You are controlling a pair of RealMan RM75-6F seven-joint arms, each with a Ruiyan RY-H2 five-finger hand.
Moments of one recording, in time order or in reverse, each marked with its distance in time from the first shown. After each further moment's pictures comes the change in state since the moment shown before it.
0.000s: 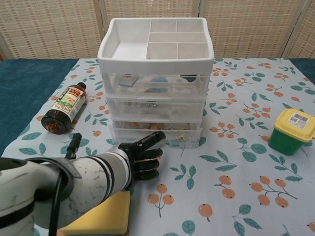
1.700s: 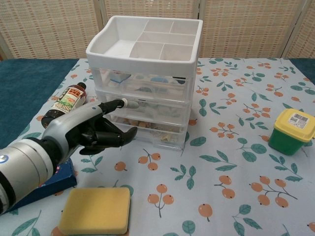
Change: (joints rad) left arm 0.078 0.385 0.415 -0.158 0.742 0.029 0.293; right arm -0.003 -0.014 -0.009 0.037 -0.022 0.024 0.045
